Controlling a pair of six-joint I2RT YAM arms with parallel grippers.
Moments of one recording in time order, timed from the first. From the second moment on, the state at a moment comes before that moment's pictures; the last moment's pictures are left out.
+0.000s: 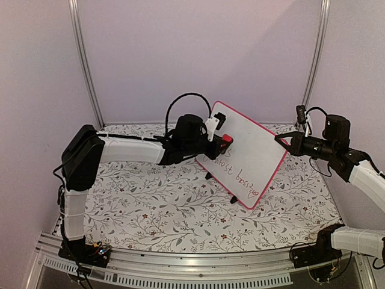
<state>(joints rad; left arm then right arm) -0.87 2.11 1.52 0.25 0.07 -0.08 0.22 0.96 0.75 -0.11 -0.58 0.30</state>
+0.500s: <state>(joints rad) -0.80 1.95 1.38 0.32 0.04 -0.13 0.23 0.96 0.75 -0.10 -0.62 0.29</state>
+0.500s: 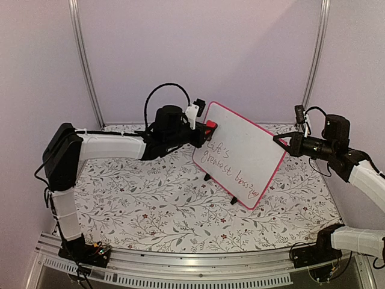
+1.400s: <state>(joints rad) -0.67 1.93 1.18 0.43 0.13 -0.28 0.23 0.97 0.75 -0.09 -0.62 0.28</state>
